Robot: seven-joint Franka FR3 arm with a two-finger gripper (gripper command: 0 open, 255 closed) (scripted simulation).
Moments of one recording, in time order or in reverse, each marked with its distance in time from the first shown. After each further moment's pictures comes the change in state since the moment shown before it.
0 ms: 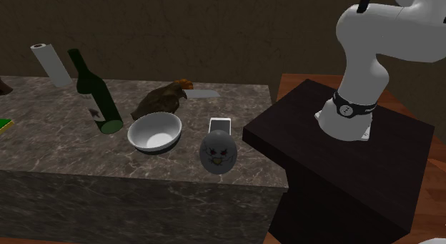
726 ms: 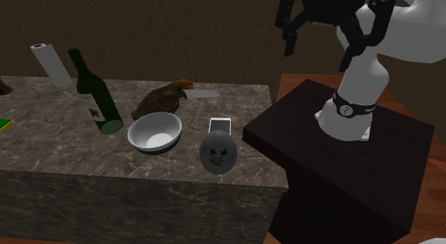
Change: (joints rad) arm -0.064 0.122 -0.123 -0.120 -0.079 0.255 -0.121
